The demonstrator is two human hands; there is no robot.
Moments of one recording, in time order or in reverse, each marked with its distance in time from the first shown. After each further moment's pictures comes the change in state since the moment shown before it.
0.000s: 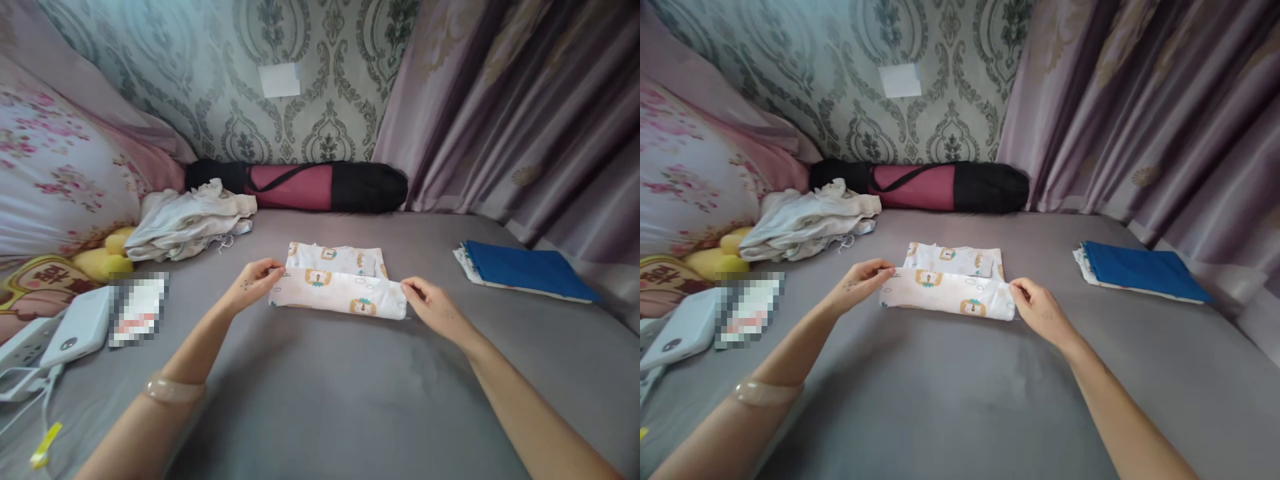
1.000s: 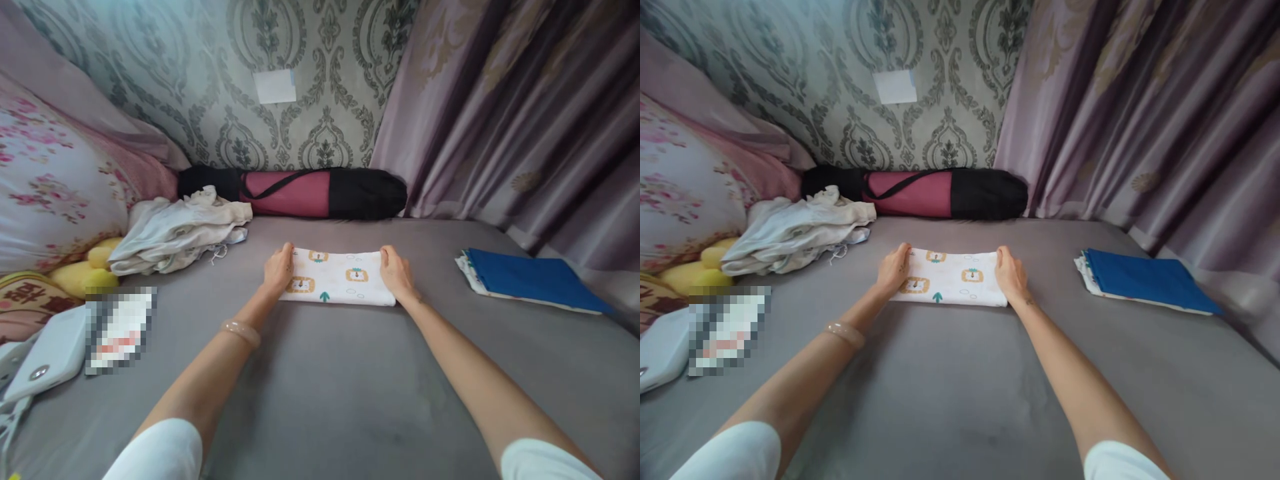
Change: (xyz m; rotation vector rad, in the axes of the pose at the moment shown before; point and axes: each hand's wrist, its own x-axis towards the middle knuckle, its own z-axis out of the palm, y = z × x) left_hand 0.109 -0.029 0.052 0.736 0.273 -0.091; right_hand 0.118 0.003 0.048 -0.375 0.220 0.238
